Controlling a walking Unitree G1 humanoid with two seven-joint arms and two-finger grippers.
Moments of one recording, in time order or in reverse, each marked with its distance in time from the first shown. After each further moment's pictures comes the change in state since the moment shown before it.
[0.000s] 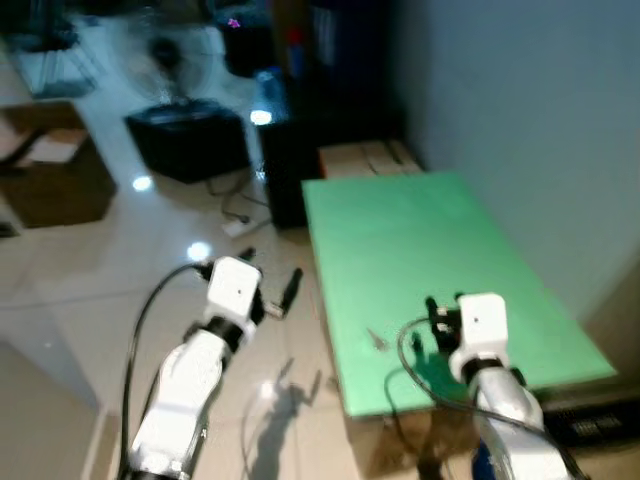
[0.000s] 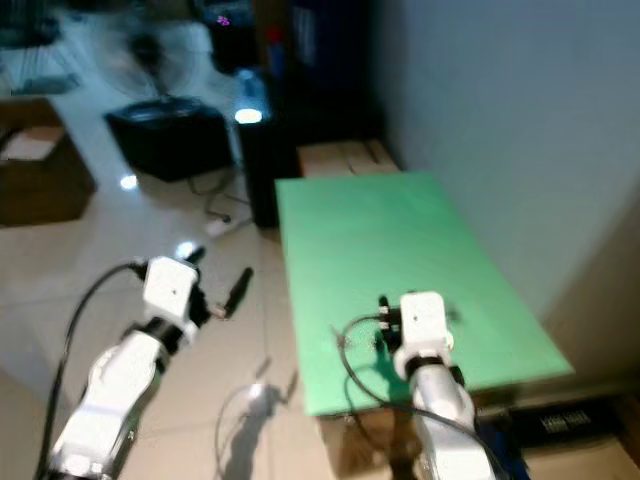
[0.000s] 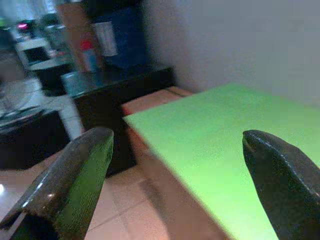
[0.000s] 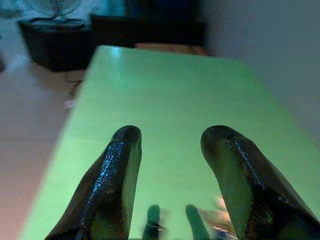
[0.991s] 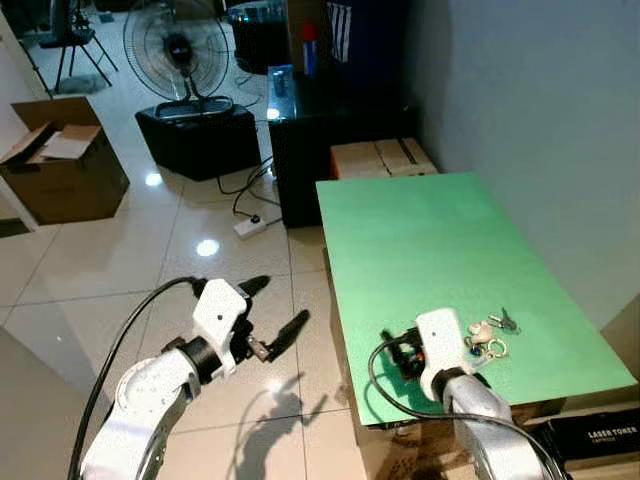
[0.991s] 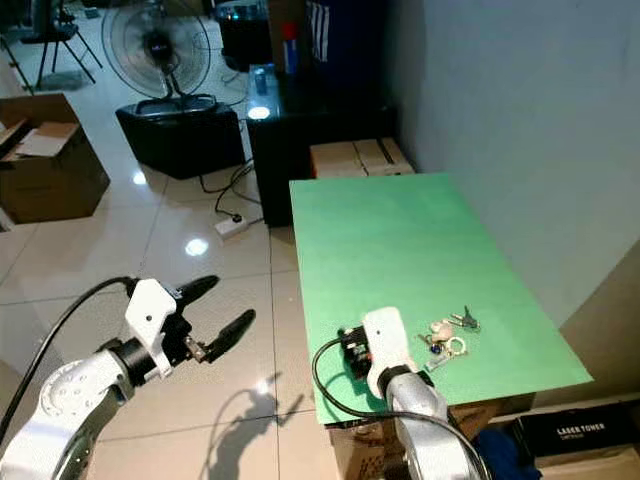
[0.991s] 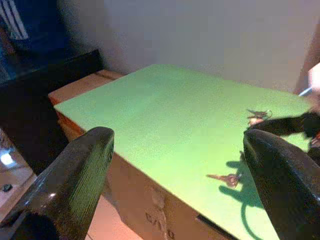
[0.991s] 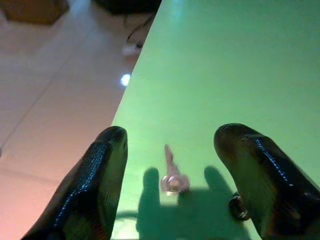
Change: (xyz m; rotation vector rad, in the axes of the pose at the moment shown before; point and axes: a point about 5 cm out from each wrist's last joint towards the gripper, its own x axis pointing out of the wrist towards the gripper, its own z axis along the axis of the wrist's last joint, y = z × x) left arm -0.031 -0.005 0.015 -0.040 0.037 -0.389; right arm 0.012 0.018 -0.035 -0.061 0.209 0.246
